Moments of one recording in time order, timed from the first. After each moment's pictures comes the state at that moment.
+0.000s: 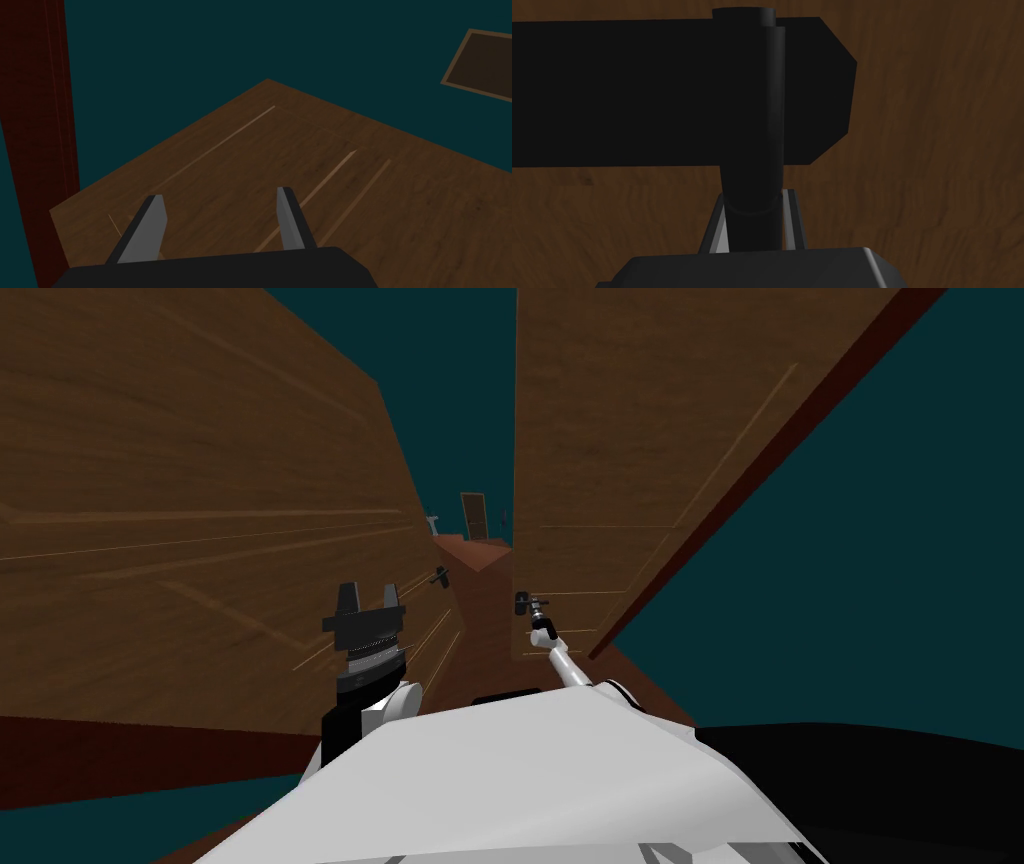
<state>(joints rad) -0.29 -0.05 0.07 -0.95 -0.53 -0.39 0.45</state>
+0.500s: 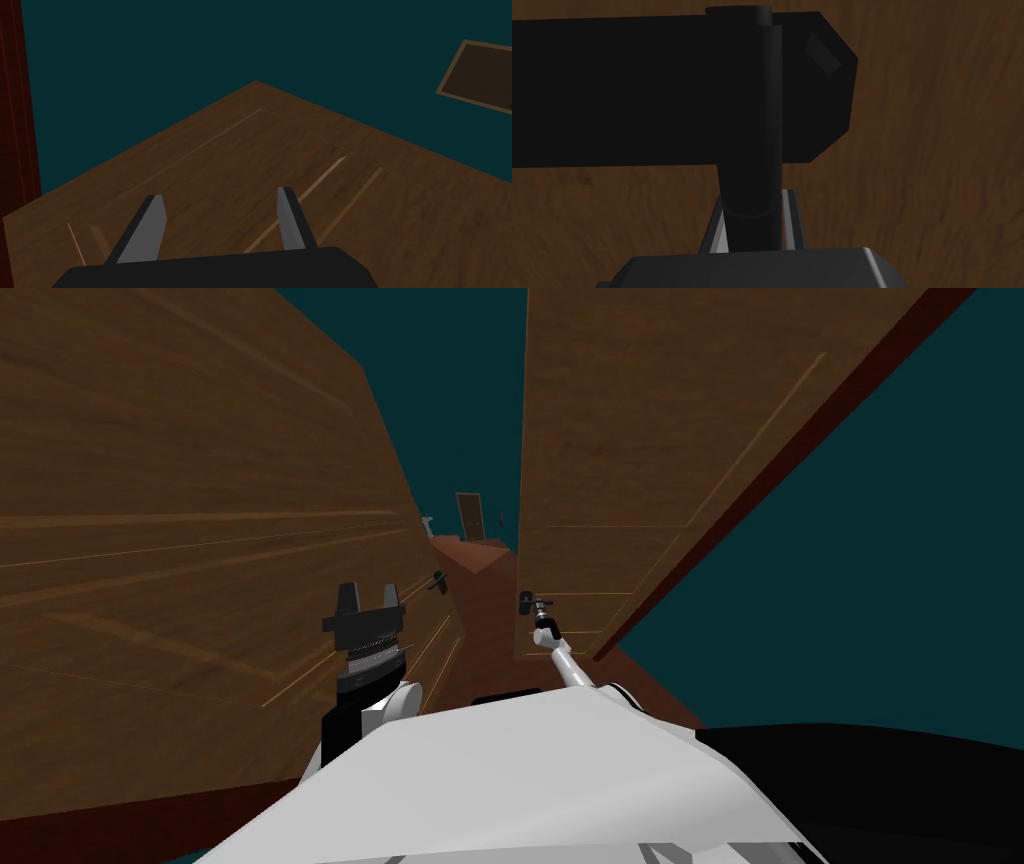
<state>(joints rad) -0.28 -0.04 0.01 -0.97 -0.54 -0.38 0.47</state>
